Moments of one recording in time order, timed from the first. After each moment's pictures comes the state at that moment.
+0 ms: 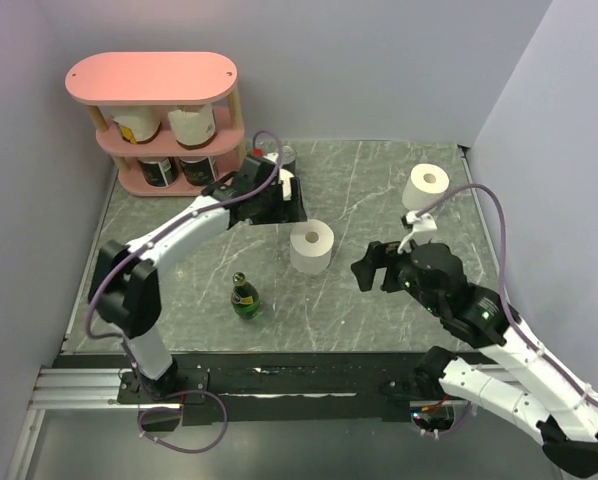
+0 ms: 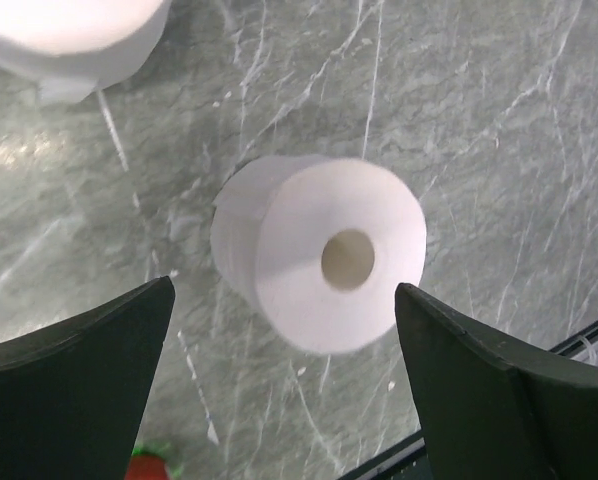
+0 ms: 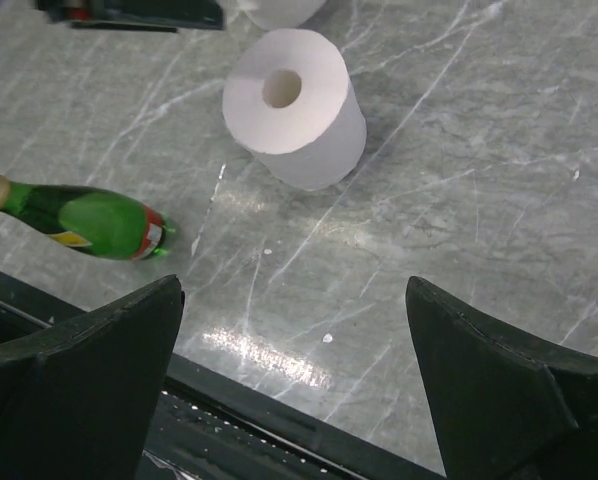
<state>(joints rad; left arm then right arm) -0.57 1.68 1.41 -0.48 0.11 -0.55 0.77 0.70 0.89 -0.67 0.27 0.47</state>
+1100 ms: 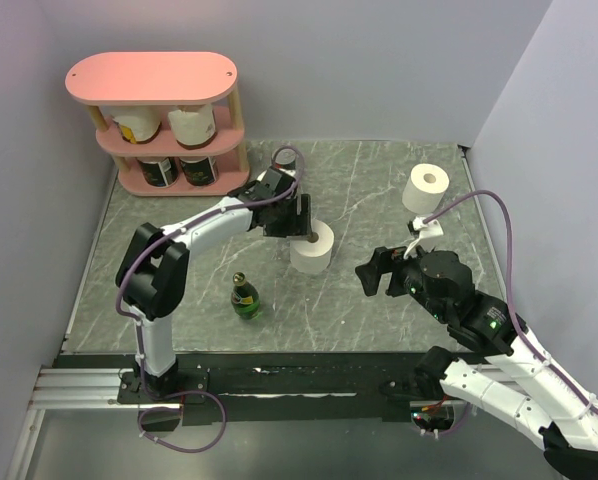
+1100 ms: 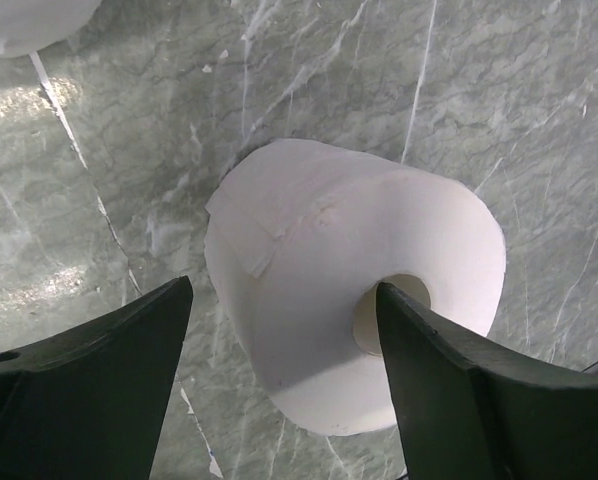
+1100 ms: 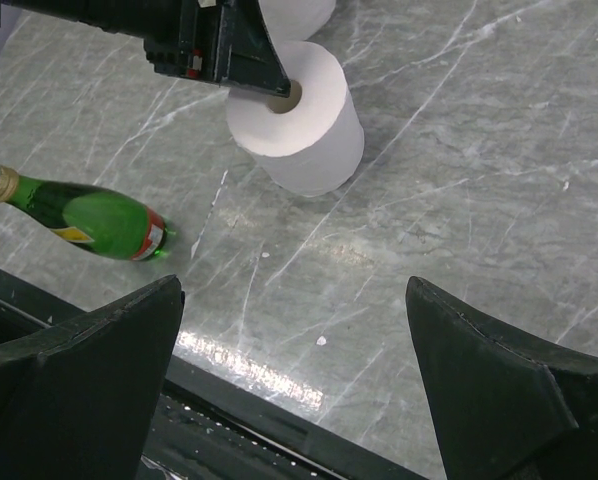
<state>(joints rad) -0.62 1.90 1.47 -0.47 0.11 -0.54 0.77 0.61 0.85 -0.67 0.27 0.44</state>
